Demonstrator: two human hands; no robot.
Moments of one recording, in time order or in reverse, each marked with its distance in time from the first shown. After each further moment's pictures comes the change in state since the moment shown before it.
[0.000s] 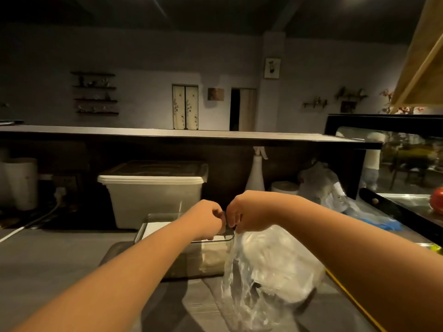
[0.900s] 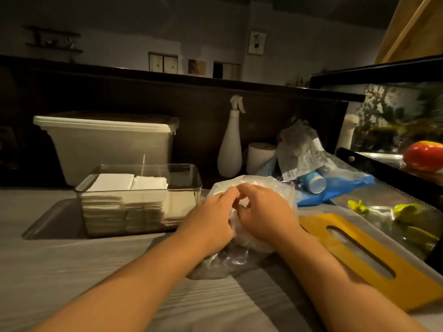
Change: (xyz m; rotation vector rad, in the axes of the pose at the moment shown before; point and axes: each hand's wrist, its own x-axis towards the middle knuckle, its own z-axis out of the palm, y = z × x) left_hand -0.008 -0.014 0.137 0.216 0.167 0.369; right_hand -0.046 0.032 0.142 0.267 0.600 0.356
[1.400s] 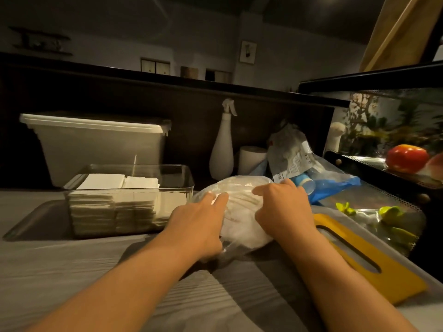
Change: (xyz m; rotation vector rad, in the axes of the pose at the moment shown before) left_hand -0.010 0.000 -0.002 0.425 -0.077 0.010; right_hand -0.018 0.009 -0.032 -0.369 0.002 0.158
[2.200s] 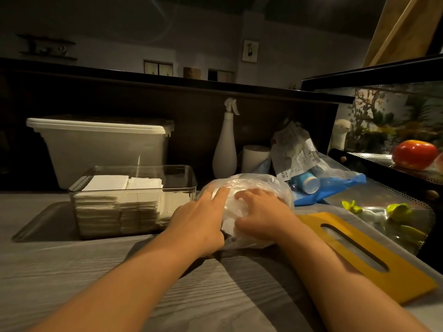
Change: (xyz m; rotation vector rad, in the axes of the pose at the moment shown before) left_hand 0.003 -0.005 0.005 -0.113 0.078 -0.027; right_hand 0.020 -0.007 0.036 0.238 -0.315 -0.061
